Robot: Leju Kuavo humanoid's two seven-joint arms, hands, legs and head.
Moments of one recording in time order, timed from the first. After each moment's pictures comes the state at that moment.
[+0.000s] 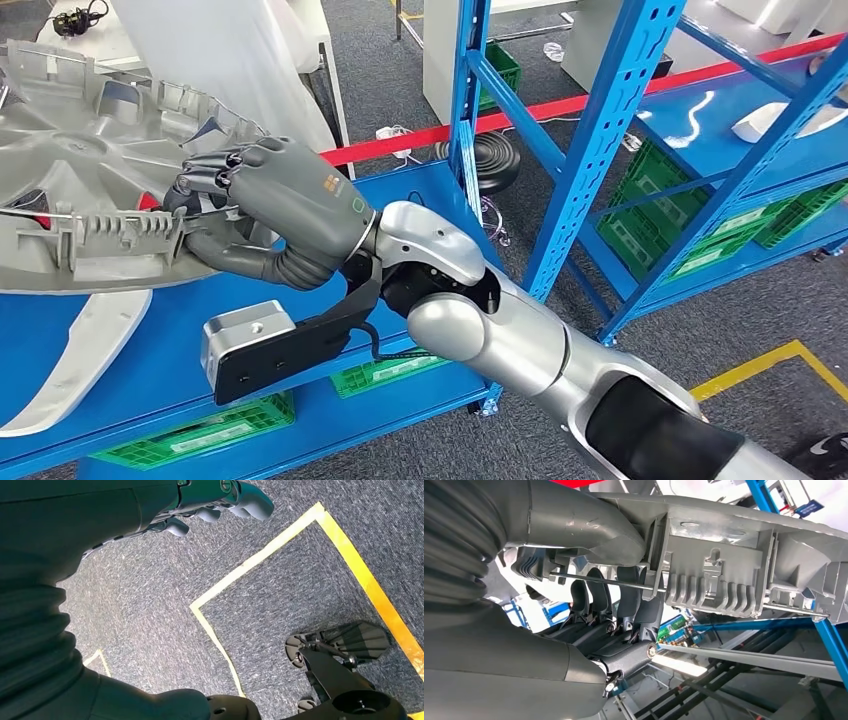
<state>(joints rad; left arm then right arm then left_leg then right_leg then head) -0.11 -0.08 0.72 -0.18 -0.99 -0.03 0.01 -0.77 0.07 0.76 -1.51 0.64 -0.05 -0.20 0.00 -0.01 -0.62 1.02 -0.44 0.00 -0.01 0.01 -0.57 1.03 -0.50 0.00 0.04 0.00</state>
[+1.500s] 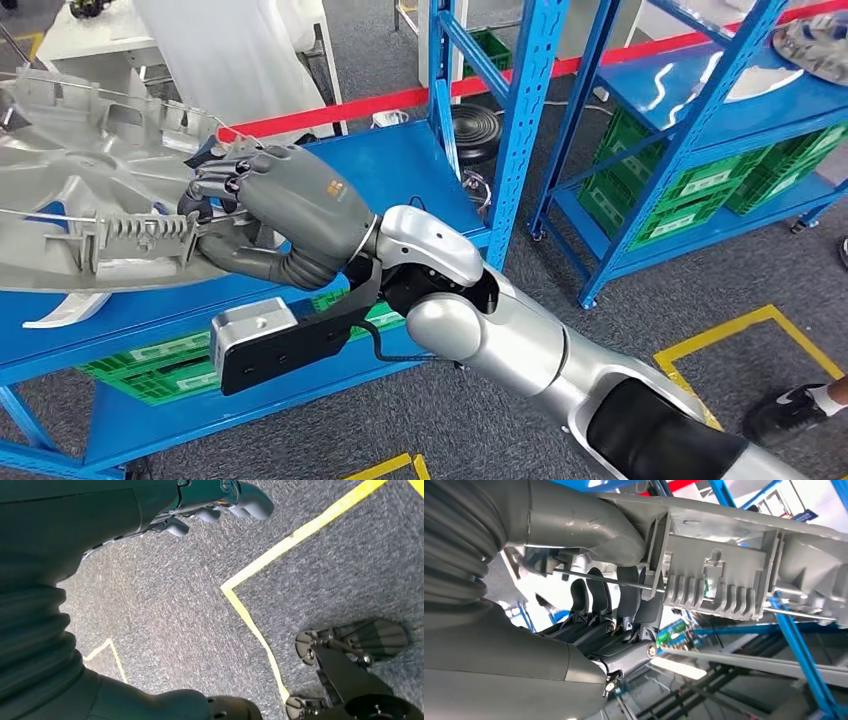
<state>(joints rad) -0.11 -0.08 0.74 -0.18 -0.99 -0.04 0.03 -0.77 0.07 0.77 -1.47 0.64 -0.06 -0.22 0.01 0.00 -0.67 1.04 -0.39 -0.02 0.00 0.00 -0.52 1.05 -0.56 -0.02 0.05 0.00</state>
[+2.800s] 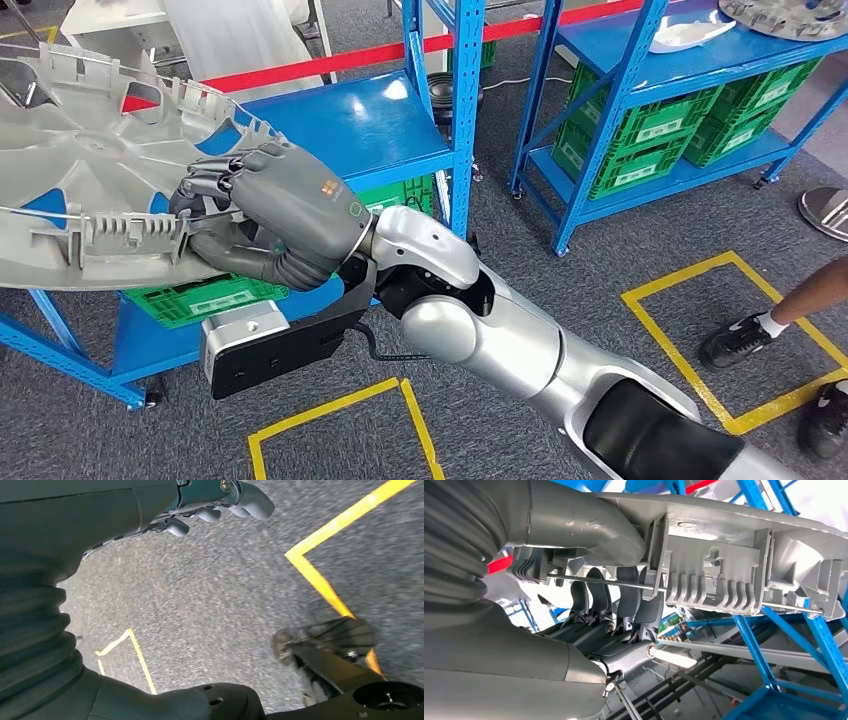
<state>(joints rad) -0.11 -0.08 0.75 -0.19 -1.01 -0.04 0.03 -0.77 0.08 0.77 -1.47 0.66 -0.07 -0.21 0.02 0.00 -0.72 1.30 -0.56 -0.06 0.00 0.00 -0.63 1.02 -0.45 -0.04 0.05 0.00</state>
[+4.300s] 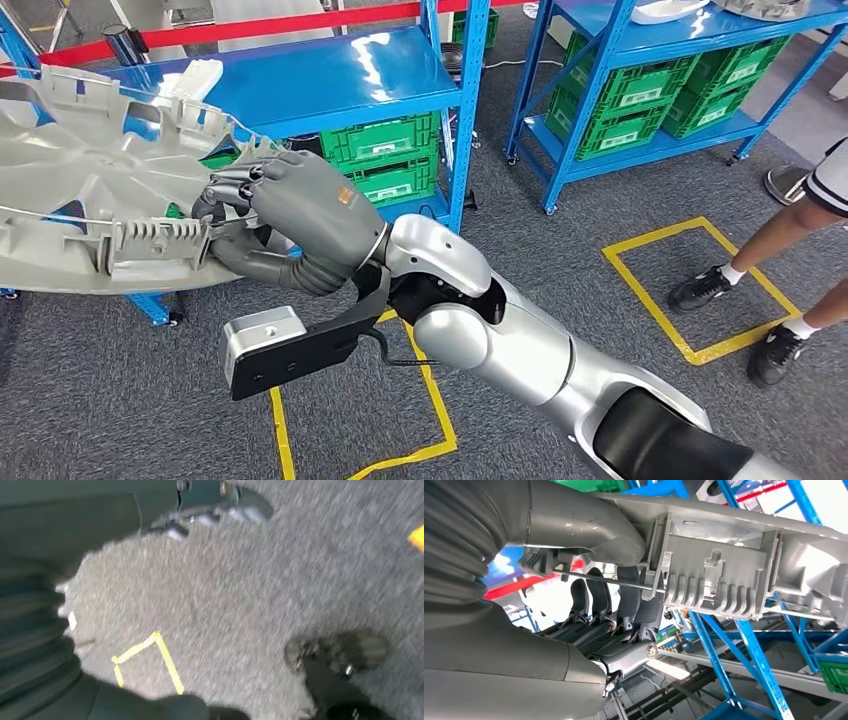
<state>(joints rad) -0.12 -0.08 0.76 -0.19 -1.02 -0.04 0.04 -0.73 0.06 0.77 -1.49 0.68 -0.07 -0.20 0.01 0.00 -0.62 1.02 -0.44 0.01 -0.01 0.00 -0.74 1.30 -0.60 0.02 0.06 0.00</state>
